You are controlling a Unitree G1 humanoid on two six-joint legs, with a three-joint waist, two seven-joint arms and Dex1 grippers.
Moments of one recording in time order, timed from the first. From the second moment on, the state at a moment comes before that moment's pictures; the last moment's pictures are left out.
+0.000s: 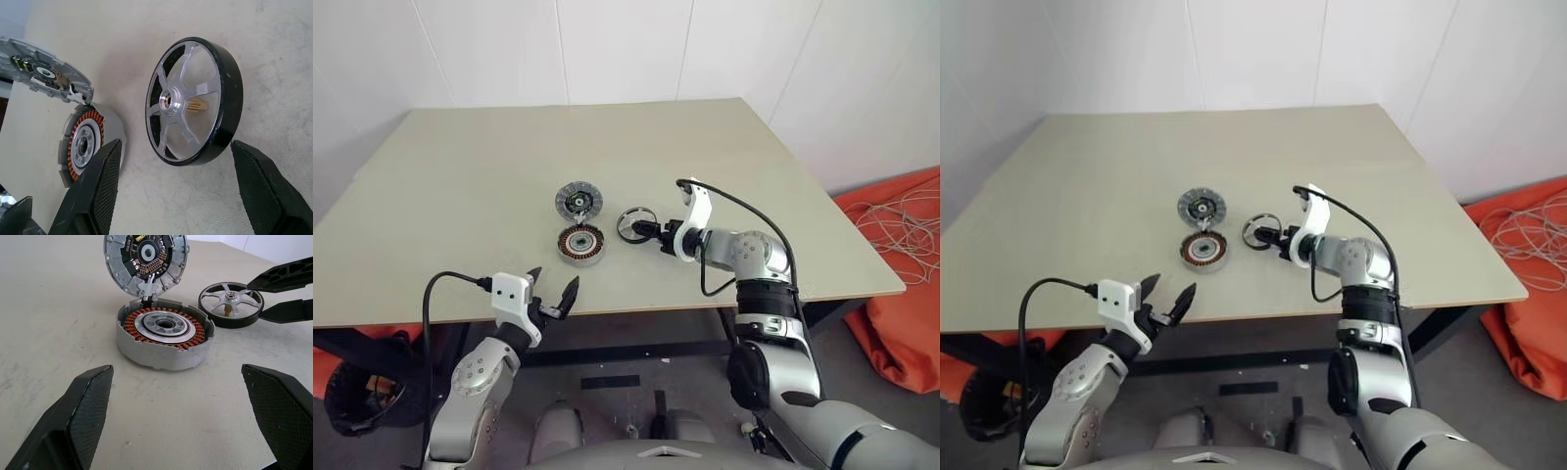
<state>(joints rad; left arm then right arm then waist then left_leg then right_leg) 0.26 0.18 -0.01 -0.36 -0.27 0.22 -0.32 -0.71 -0.02 -0.35 0.30 0.44 1.18 0.18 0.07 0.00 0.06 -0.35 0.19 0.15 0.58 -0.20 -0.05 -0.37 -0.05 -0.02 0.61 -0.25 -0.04</state>
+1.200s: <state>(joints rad) 0.26 0.18 0.00 -0.32 -0.27 0.18 -0.34 -0.70 -0.01 -0.50 0.30 0.59 1.19 0.08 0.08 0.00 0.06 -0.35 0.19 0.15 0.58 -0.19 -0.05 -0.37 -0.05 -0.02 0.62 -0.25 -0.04</state>
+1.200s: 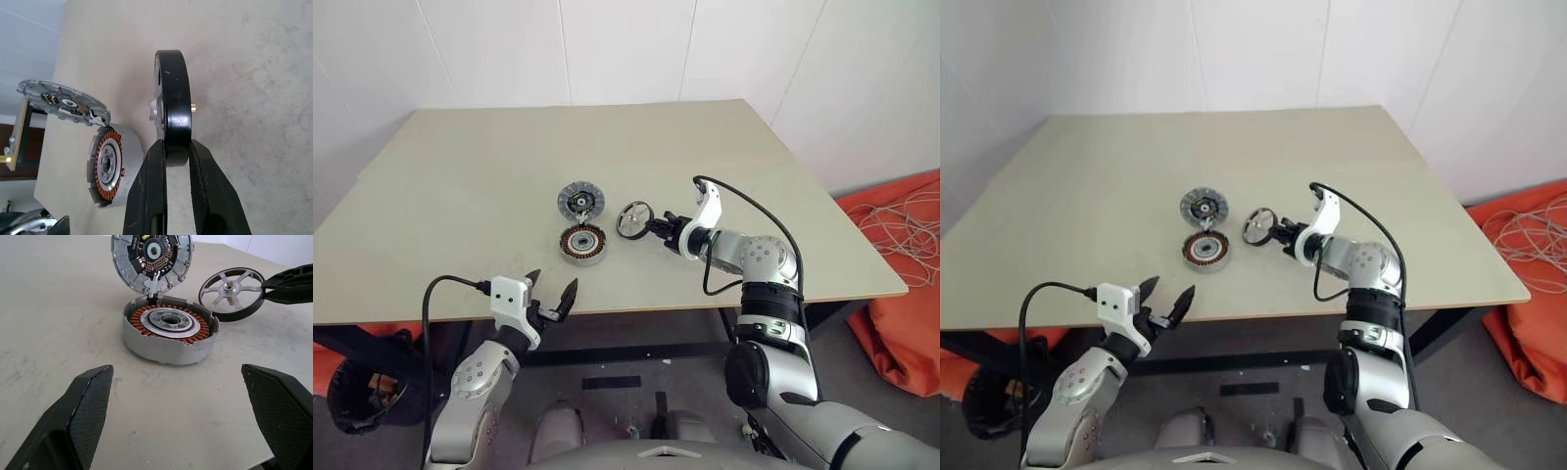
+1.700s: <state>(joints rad) 0.25 0.17 -0.01 -0.31 -0.27 0.18 -0.34 -0.69 -0.04 -0.80 0.30 0.79 1.42 -0.02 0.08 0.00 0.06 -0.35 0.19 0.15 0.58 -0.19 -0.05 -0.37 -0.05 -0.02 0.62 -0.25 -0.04</state>
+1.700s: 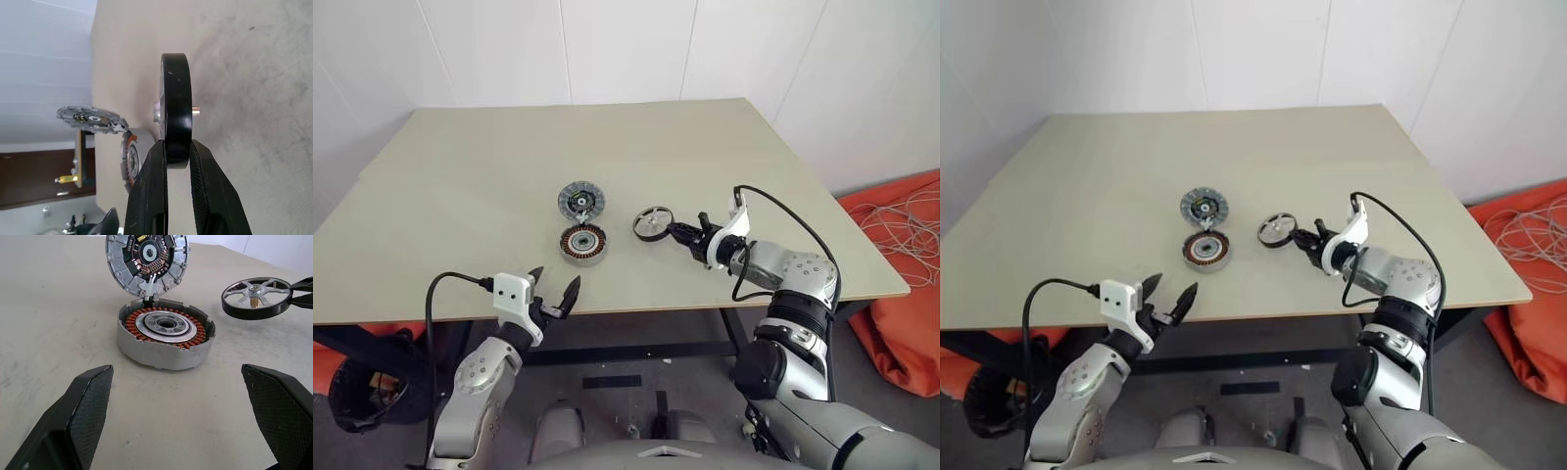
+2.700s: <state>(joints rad) 0.26 0.17 0.00 -0.33 -0.27 0.20 -0.34 -0.67 0.11 -0.63 0.45 1.00 1.44 0.03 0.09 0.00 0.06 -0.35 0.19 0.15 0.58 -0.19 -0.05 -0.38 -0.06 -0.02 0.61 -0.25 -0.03</state>
